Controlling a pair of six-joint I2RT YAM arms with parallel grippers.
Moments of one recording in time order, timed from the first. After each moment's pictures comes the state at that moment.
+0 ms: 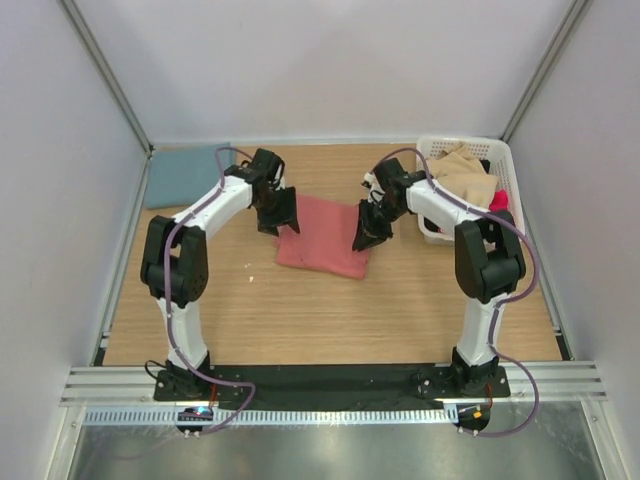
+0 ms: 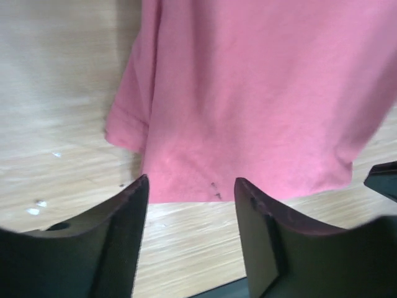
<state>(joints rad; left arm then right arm) -0.37 1.96 1.53 -0.79 0.21 -0.47 0.37 1.95 1.44 -0.78 -0.49 0.40</state>
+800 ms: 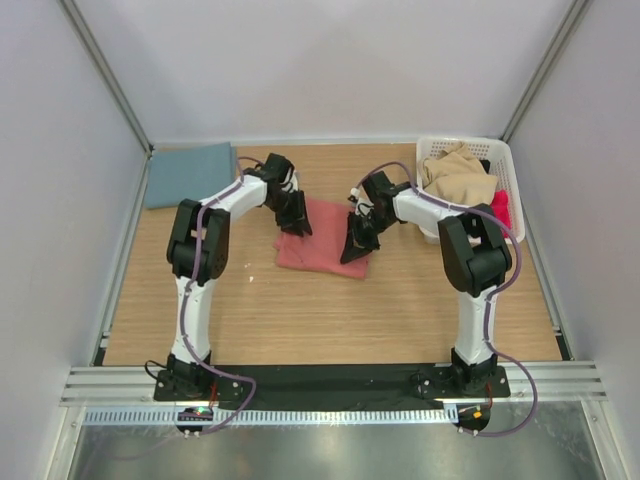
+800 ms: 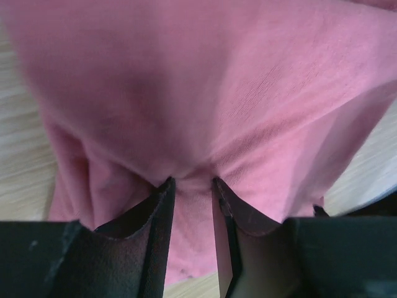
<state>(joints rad) -0.37 2.22 1.71 -0.69 0.40 -0.46 0.42 2.01 1.42 -0.71 -0.64 0.41</state>
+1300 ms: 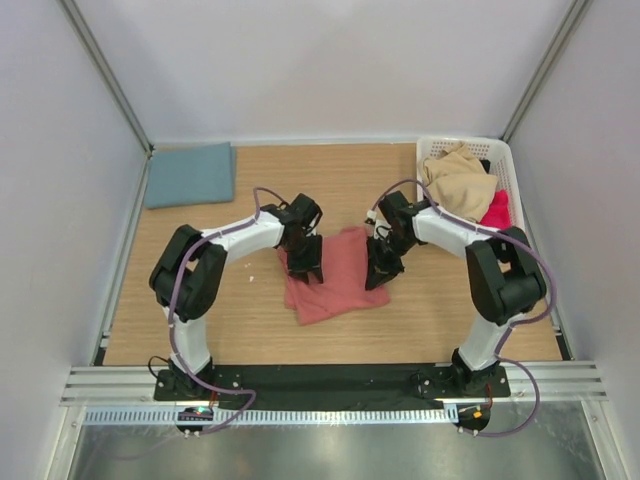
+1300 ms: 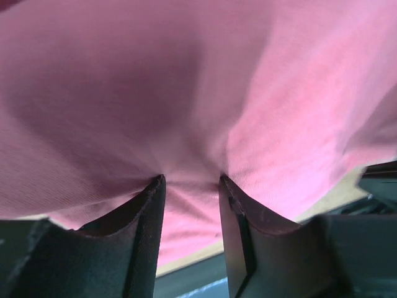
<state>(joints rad) -0.61 1.91 1.29 -0.67 0.24 -0.64 0.41 1.79 1.13 -0.80 -0.50 0.32</state>
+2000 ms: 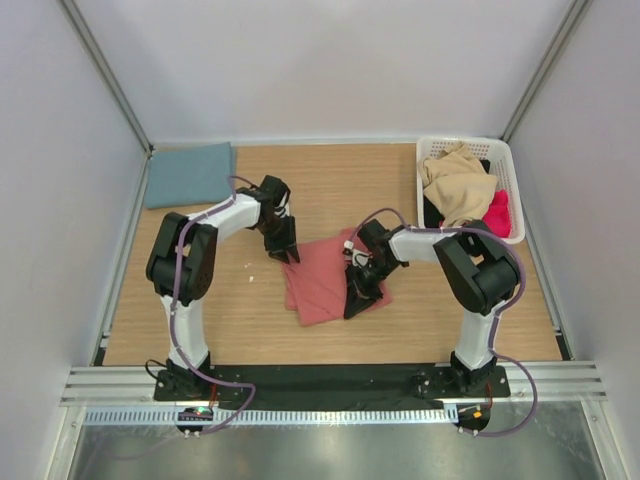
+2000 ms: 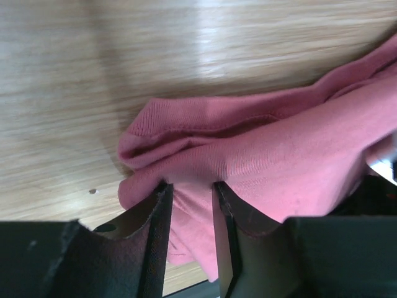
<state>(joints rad) -0.41 1.98 1.36 -0.70 0.29 -0.51 0.56 1.87 1.00 -0.59 -0.76 0.41</state>
